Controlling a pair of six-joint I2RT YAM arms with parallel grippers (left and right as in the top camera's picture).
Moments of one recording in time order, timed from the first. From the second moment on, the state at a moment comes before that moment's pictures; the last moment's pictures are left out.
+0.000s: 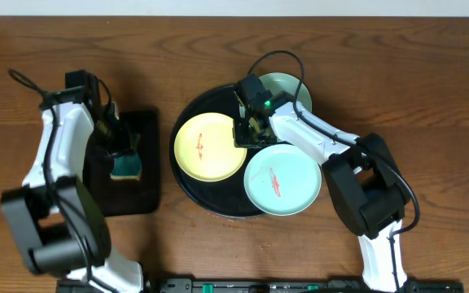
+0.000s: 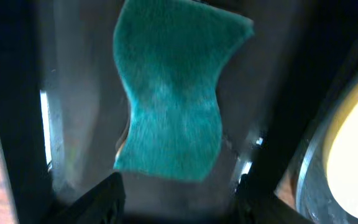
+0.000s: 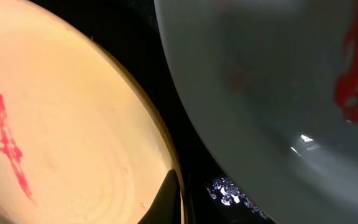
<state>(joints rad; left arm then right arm) 0.23 1.78 1.29 -1.07 0.05 -0.03 0.60 2.17 1.55 -0.68 -0.19 0.56</state>
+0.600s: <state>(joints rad) 0.23 1.94 1.29 -0.97 0.03 0.00 0.60 2.17 1.55 -0.68 -0.19 0.55</state>
